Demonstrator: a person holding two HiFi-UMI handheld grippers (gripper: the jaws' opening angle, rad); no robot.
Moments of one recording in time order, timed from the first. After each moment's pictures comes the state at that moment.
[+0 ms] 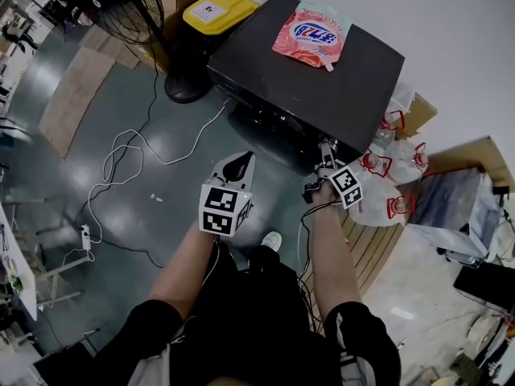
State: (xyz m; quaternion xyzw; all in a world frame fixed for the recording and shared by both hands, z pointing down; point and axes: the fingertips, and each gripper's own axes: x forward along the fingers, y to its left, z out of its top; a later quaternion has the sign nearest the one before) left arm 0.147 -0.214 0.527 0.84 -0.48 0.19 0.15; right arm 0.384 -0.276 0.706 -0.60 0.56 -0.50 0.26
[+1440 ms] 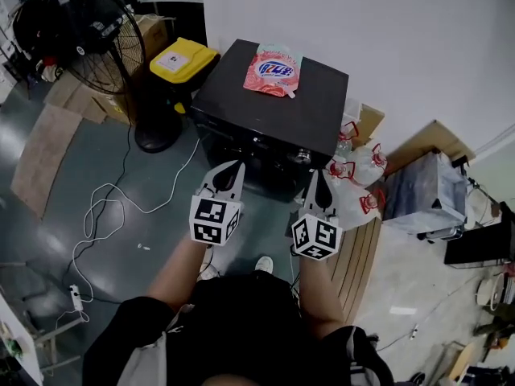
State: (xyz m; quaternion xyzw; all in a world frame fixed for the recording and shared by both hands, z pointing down) left arm 0.113 -0.190 0.420 0.91 -0.40 0.09 0.08; right arm 0.297 -0.133 0.409 -0.75 0.65 -0.04 0.07
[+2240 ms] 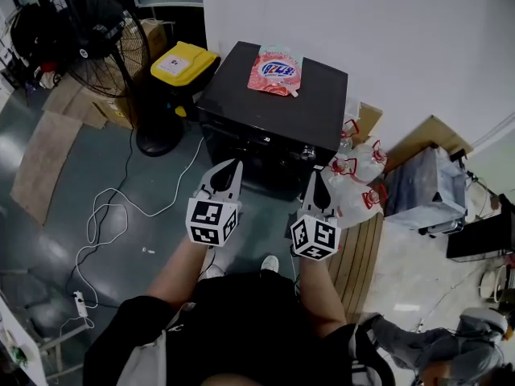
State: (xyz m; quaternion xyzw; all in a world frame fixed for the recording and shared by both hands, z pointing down) left arm 0.073 -0.177 0.403 0.91 -0.40 0.04 0.08; right arm 0.258 -0.111 0.409 -0.76 0.65 -0.04 0.07
